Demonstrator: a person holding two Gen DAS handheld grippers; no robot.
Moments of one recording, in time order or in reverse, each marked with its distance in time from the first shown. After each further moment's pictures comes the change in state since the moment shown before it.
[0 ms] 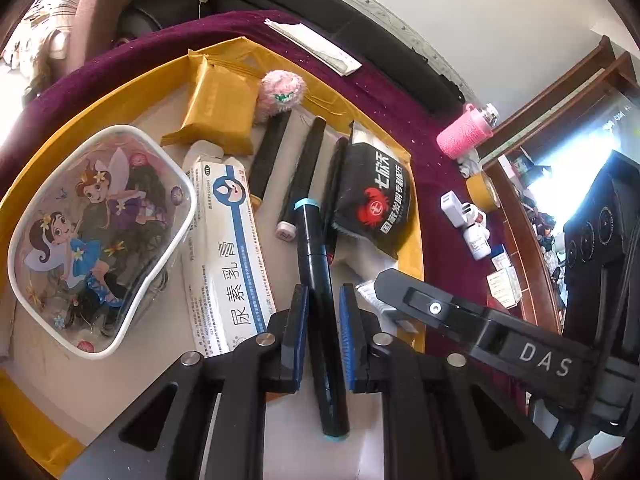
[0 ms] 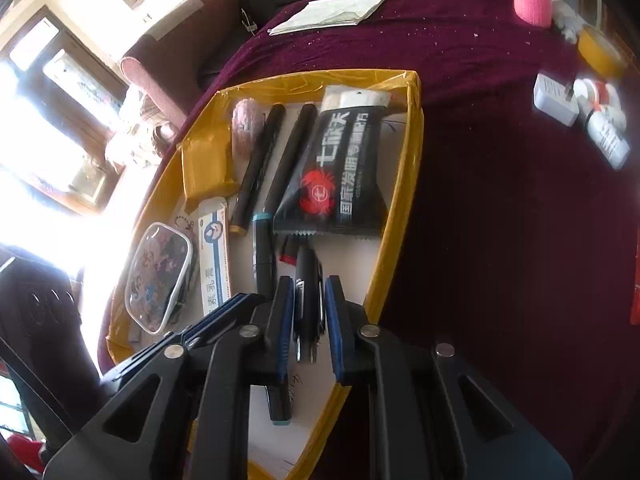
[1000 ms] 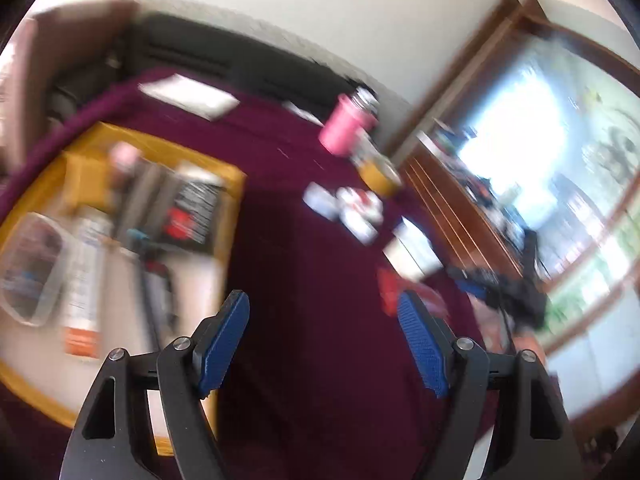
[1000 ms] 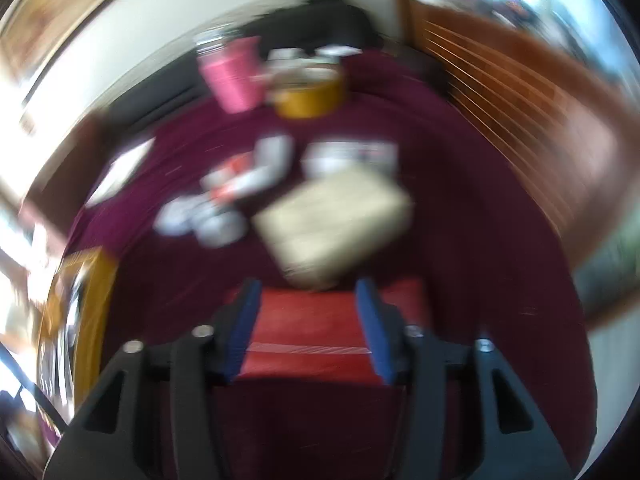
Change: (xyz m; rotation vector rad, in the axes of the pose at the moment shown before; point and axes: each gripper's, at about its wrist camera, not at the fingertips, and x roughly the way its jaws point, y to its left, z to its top) left arm -0.046 -0.134 -0.036 0.286 -0.034 -0.163; right arm -0.186 -0.297 -0.035 0.380 -0.338 -0.346
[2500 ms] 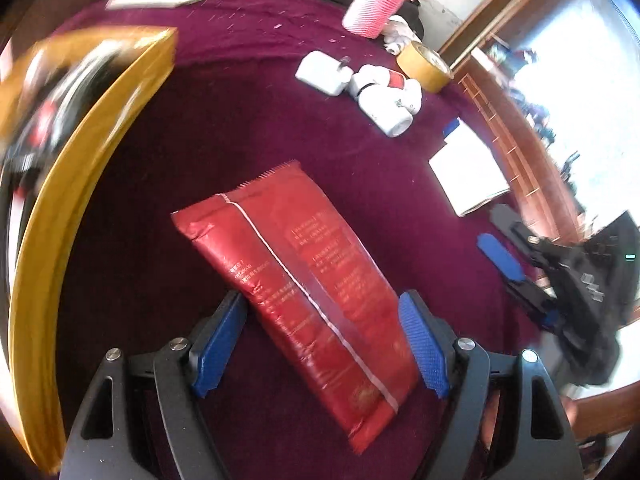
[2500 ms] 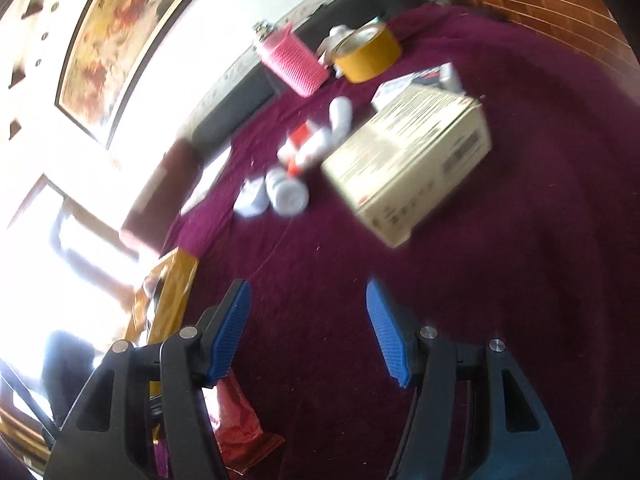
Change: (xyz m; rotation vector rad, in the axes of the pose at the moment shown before) left arm 0.158 -0.057 -0.032 -0.005 0.285 0.229; right arm 0.044 0.000 -0.033 0.080 -0.021 0.487
